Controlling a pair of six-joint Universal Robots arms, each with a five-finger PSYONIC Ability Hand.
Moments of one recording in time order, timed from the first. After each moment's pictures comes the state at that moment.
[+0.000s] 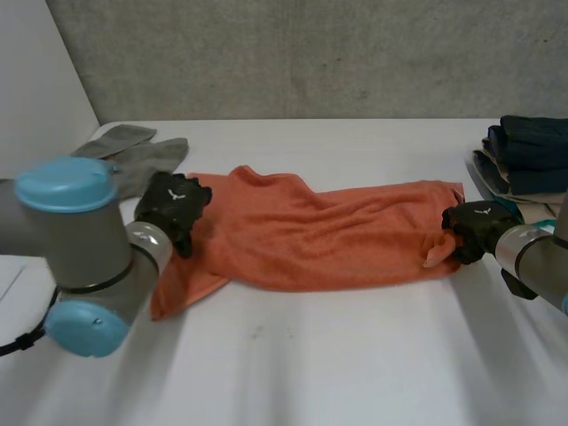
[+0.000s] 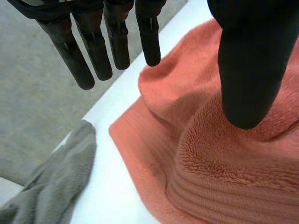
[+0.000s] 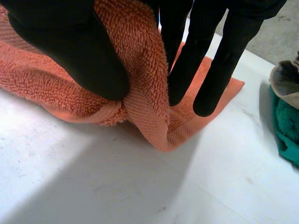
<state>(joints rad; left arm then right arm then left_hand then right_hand) 4.26 -2.02 -1.53 3.29 -1.63 3.66 1.68 -1.02 1.46 0.06 1.34 2.78 0.43 0.42 0.43 0.41 0.24 1.05 1.18 1.19 1.20 1.00</state>
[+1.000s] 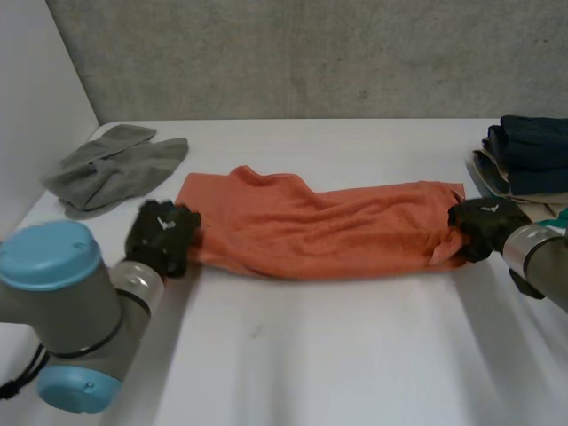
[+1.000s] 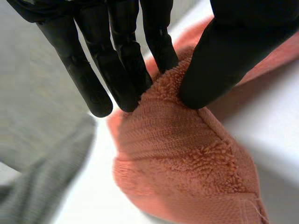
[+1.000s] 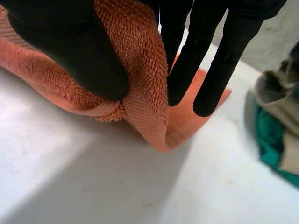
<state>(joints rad) 4.28 -1.94 -1.82 3.58 -1.63 3.62 1.66 -1.08 1.51 0.03 1.34 2.75 1.14 1.19 1.19 1.20 0.97 1.05 1.18 1.19 1.20 1.00</state>
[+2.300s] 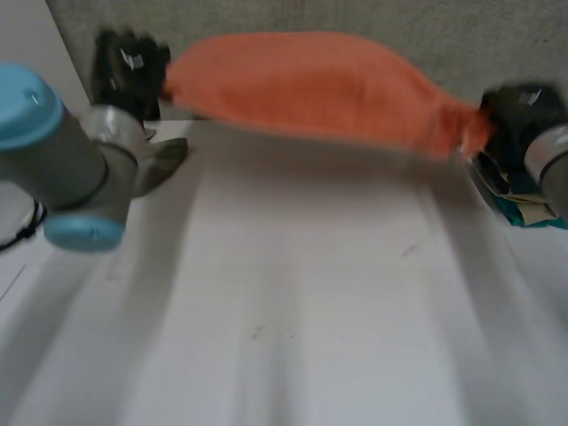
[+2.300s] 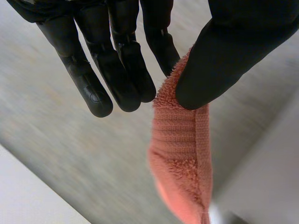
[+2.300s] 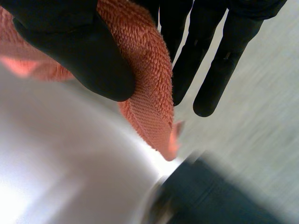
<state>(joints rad) 4.32 -2.03 -1.26 3.53 -1.65 3.72 1.69 -1.07 1.18 -0.03 1.42 2.85 1.14 1.20 1.19 1.20 0.98 1.10 1.19 1.20 1.20 1.02</state>
